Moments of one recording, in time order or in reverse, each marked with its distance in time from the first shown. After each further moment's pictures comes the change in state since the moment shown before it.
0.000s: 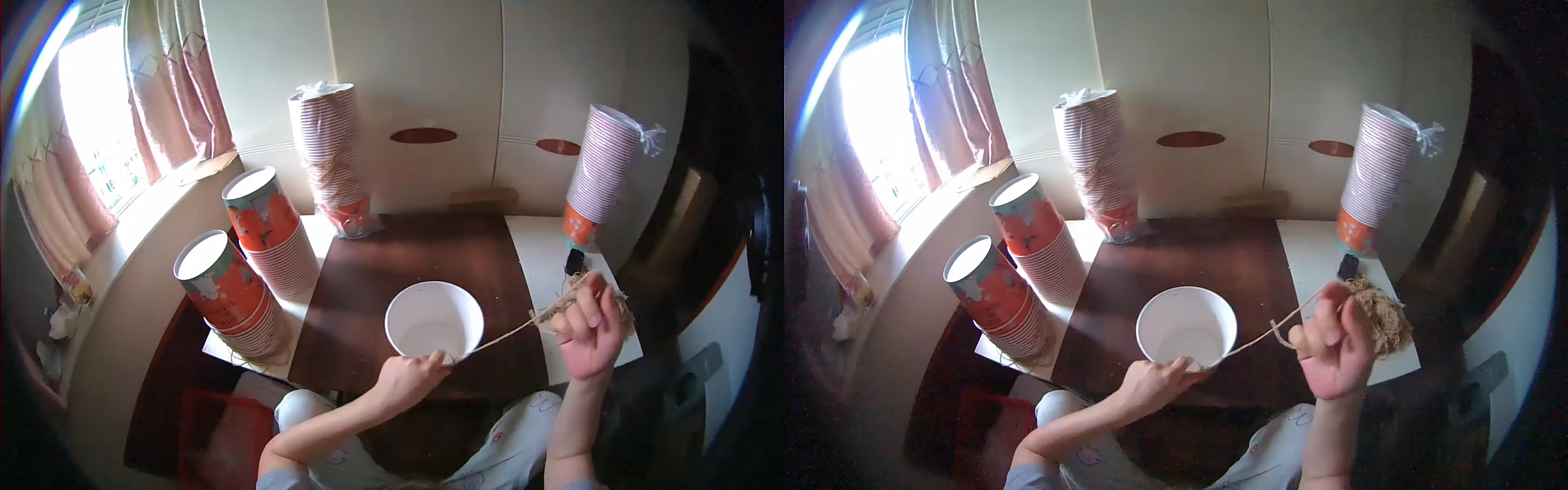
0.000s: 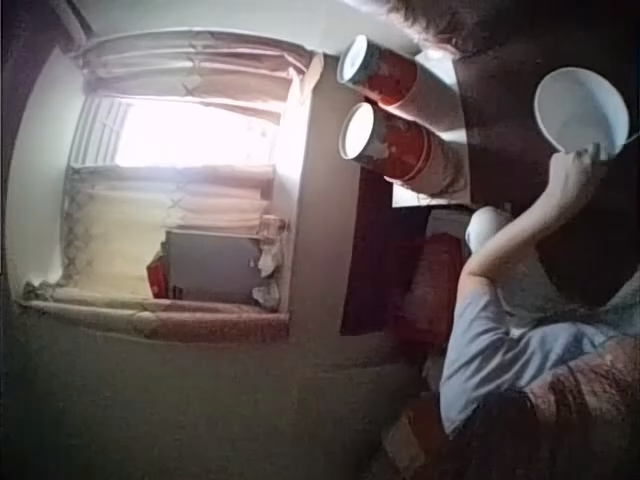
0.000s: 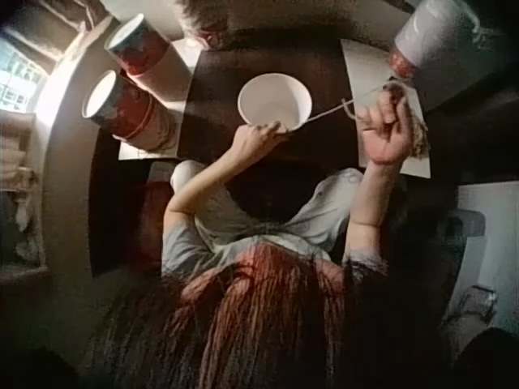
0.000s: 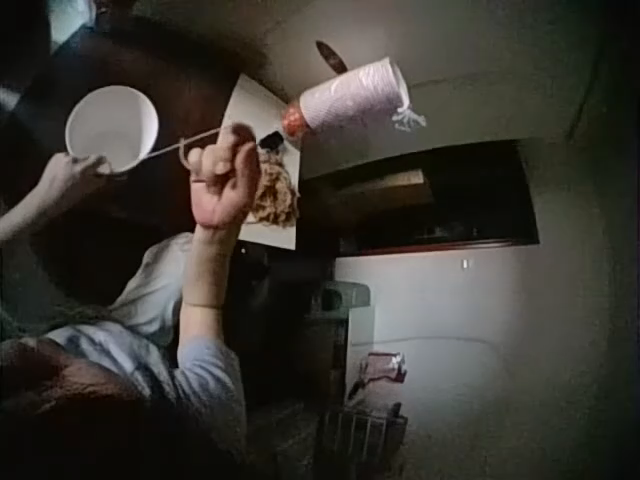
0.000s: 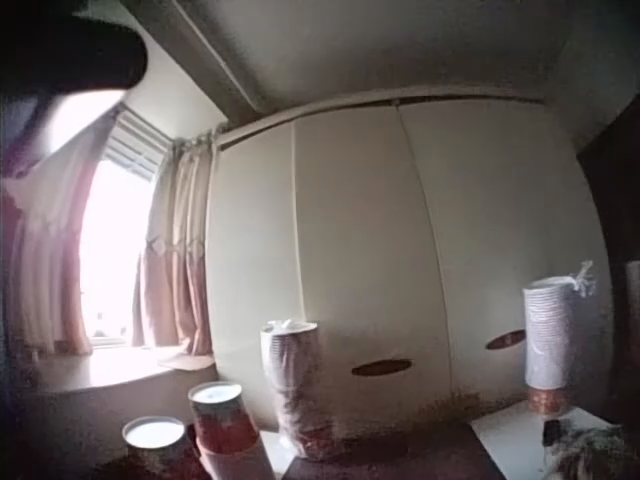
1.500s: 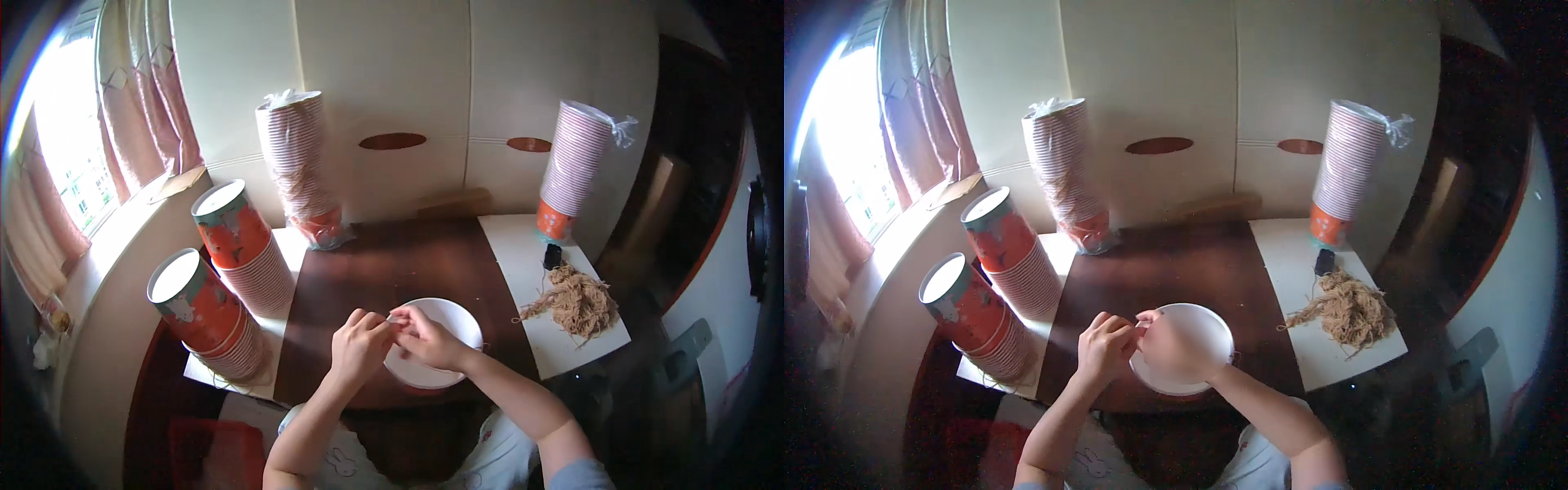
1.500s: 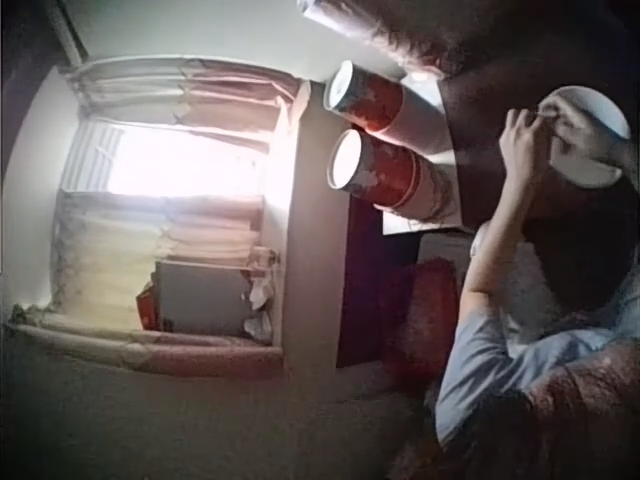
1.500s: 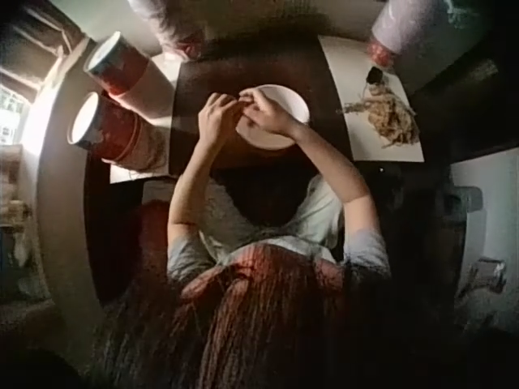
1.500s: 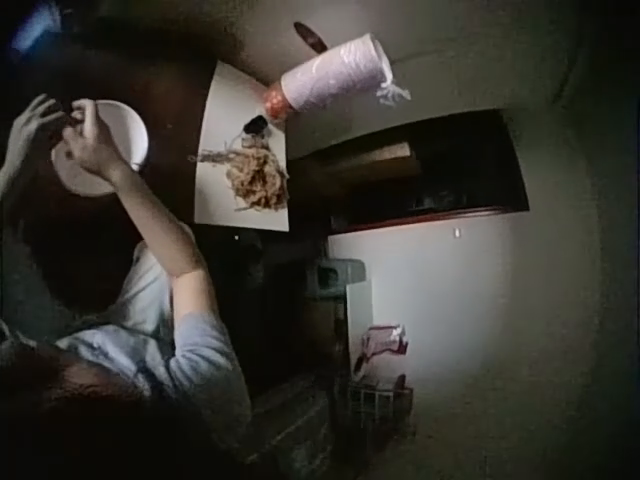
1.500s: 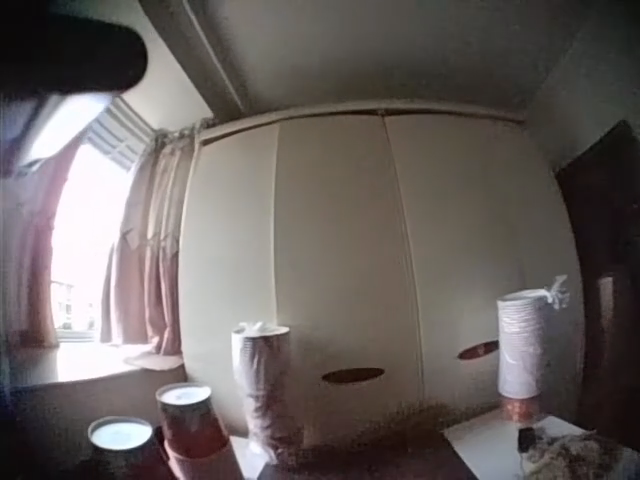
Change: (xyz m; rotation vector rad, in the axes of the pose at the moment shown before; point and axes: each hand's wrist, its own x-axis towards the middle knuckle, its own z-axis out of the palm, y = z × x) left_hand 0.024 -0.059 -0.021 0.047 0.390 0.022; right_hand 0.024 0.167 -0.028 -0.841 -0.193 0.566
